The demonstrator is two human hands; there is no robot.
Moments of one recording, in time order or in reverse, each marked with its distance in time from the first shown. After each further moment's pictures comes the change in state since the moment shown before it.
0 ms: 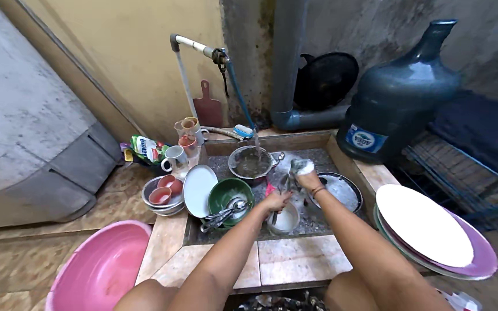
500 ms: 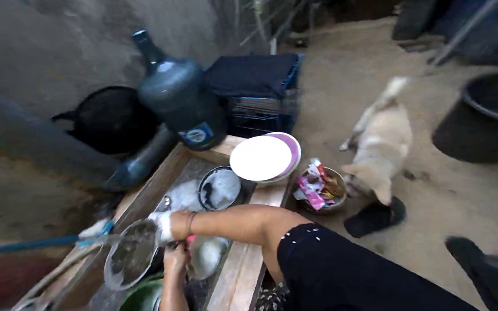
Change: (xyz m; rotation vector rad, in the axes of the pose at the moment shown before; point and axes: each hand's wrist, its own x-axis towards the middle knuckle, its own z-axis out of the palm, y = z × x) left_hand 0.019 -0.003 0.021 0.332 0.299 0.115; right_hand -0.020 -0.001 -0.005 -0.198 -0.161 -0.080
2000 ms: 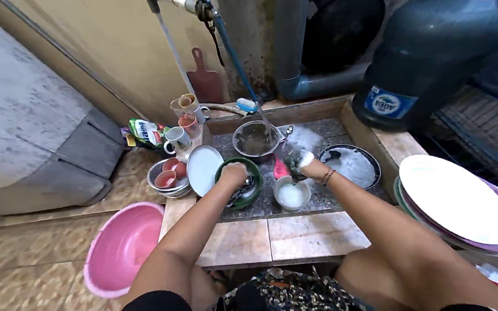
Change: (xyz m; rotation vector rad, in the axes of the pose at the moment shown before) left_hand -0.046 -0.022 -0.147 0.906 -0.080 -0.184; right_hand -0.002 -0.009 0.014 0.201 -0.278 0.026
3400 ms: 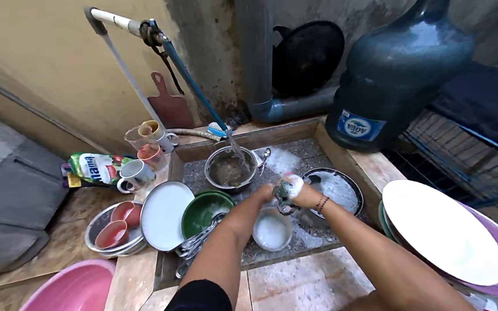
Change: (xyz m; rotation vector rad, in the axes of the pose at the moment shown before) left_hand 0.172 0.129 0.060 -0.335 -0.218 0.381; right_hand 0.024 0.042 -0.040 -0.143 0.050 -0.150
